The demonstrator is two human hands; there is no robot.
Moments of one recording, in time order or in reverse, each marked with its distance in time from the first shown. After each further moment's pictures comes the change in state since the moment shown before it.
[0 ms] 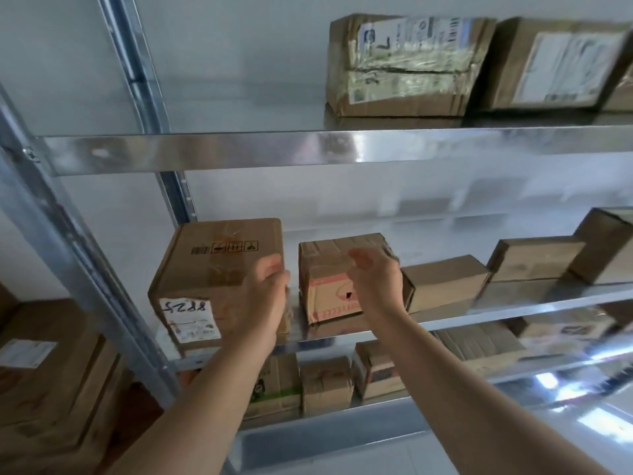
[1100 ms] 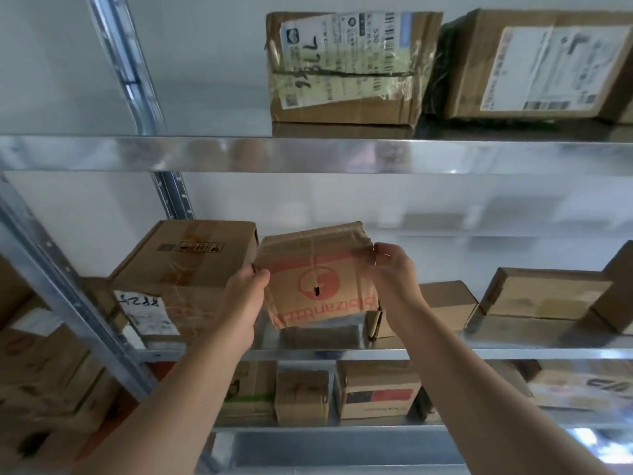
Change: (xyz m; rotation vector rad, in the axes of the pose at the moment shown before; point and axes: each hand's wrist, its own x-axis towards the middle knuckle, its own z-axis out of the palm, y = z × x) left_hand -0.002 0.015 0.082 -0.032 0.116 -0.221; right_hand 0.089 0.031 -0.091 0.158 -0.239 0.085
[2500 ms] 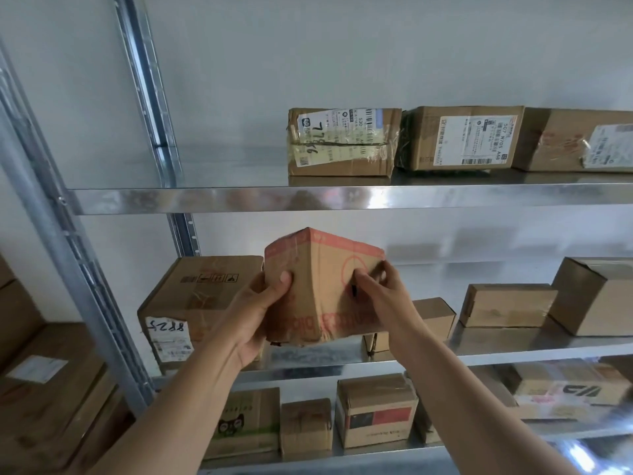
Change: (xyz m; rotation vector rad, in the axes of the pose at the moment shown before) left_hand -0.060 0.028 -0.056 -0.397 -0.530 0.072; right_hand -0.088 -0.033 -0.004 0.178 -0.068 -0.099
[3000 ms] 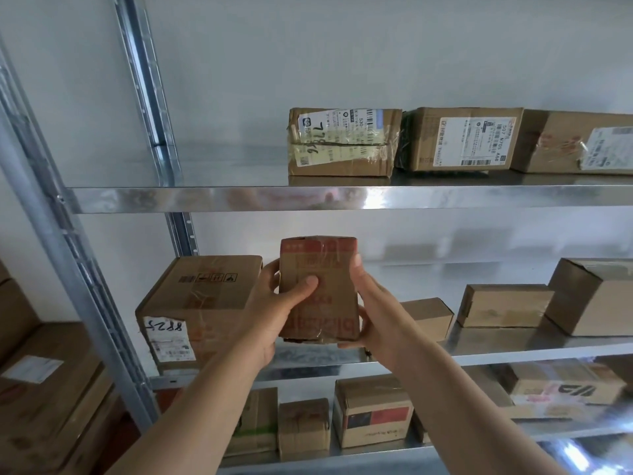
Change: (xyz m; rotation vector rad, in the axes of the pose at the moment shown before) left_hand -0.001 -0.005 0.030 0.215 0.155 0.169; right_hand -0.031 -0.015 0.010 0.147 -0.297 0.133
